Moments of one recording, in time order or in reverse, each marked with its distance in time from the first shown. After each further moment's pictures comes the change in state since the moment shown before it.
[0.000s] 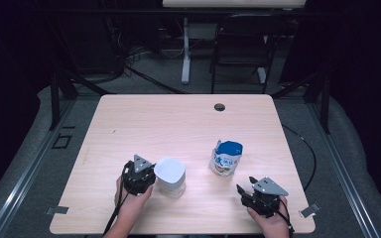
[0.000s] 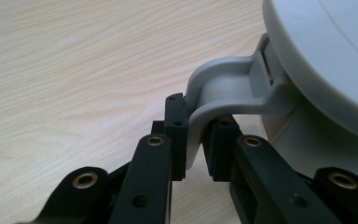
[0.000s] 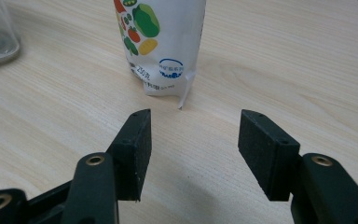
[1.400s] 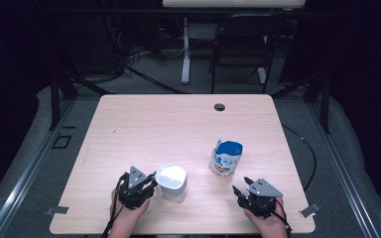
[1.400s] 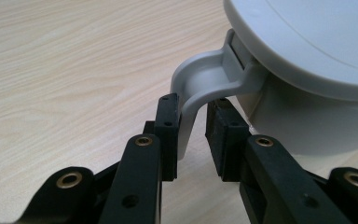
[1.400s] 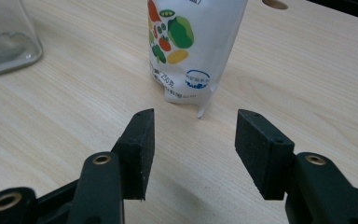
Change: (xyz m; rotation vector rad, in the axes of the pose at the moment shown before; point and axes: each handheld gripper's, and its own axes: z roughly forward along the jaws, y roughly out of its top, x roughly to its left) left arm -0.012 -0.022 -0.029 -0.036 -0.059 0.046; right arm 0.011 0.006 -0.001 -0.015 0.032 -0.081
